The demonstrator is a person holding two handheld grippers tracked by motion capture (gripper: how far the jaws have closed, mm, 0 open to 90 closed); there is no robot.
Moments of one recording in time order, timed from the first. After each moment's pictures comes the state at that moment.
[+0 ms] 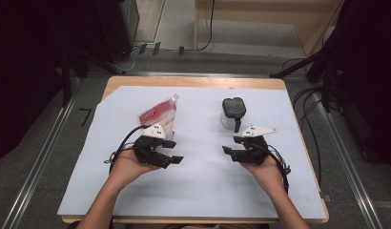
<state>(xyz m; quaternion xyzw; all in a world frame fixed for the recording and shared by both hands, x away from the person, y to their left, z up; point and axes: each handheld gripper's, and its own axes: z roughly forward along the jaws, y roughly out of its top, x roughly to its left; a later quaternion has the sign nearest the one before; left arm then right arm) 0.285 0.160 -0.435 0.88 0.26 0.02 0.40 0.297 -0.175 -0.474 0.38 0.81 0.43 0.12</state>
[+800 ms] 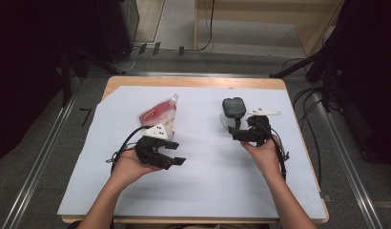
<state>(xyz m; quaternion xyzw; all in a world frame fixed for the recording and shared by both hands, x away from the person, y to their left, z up) 0.284 0.155 -0.433 0.88 0.25 0.01 0.40 0.350 -0.183 -0.465 0.49 0.75 0.41 0.17</state>
